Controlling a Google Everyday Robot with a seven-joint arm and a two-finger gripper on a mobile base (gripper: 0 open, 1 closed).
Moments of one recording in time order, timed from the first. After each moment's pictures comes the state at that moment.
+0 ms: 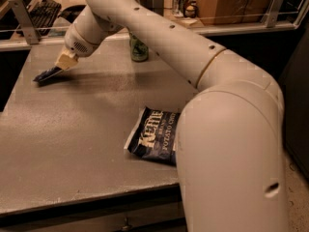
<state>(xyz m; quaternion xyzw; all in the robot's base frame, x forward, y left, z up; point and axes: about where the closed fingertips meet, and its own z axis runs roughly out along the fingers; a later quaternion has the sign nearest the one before) 0.669 0.274 0.883 -0.67 0.62 0.23 0.33</state>
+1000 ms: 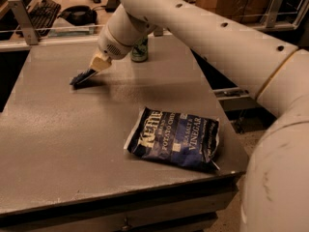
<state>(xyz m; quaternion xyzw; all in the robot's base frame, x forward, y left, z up) 0.648 0.165 0.891 -0.65 0.67 0.16 0.33</state>
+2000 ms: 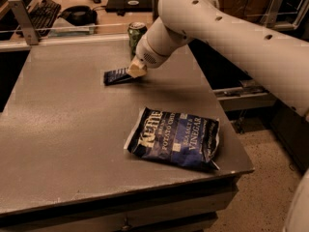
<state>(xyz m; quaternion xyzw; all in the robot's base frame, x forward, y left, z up) 0.659 0.060 0.863 -0.58 0.74 0.11 0.32</state>
